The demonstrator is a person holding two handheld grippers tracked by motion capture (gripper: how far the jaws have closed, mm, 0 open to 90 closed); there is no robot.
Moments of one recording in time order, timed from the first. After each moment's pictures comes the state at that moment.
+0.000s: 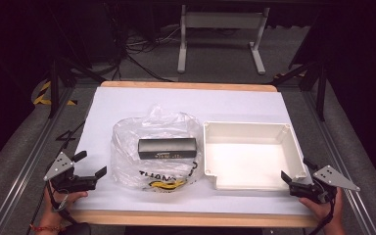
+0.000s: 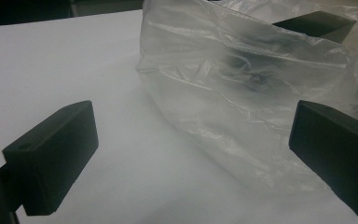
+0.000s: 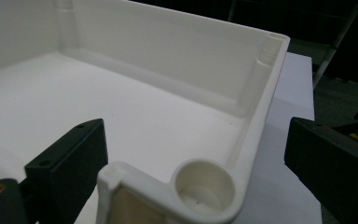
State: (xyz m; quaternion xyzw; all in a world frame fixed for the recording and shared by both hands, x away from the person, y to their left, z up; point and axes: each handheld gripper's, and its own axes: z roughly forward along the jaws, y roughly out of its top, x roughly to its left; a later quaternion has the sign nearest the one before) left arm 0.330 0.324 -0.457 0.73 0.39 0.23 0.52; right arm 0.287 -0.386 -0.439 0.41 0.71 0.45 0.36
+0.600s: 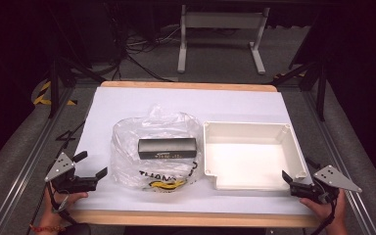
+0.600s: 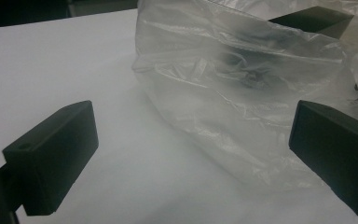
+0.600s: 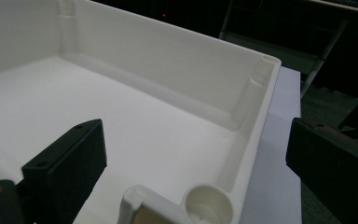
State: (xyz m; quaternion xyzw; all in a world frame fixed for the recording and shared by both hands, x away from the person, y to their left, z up) left arm 0.329 0.322 -0.457 0.73 0.38 0.23 0.52; right arm 0.281 -0.380 -0.424 0.40 0.71 0.44 0.38
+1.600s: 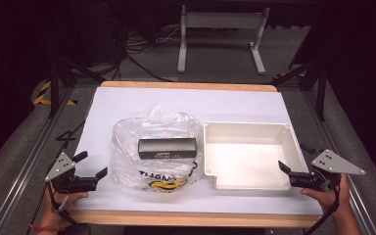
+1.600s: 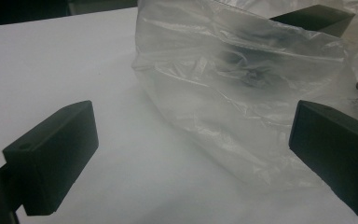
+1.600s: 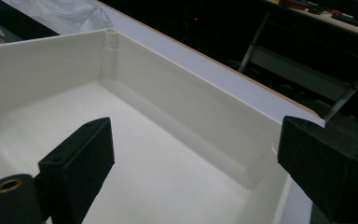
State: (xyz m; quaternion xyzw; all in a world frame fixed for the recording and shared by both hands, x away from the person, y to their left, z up) left arm 0.329 0.322 -0.458 0.73 0.38 0.23 0.52; right arm 0.298 -0.356 -0.366 0.32 0.76 0.44 0.36
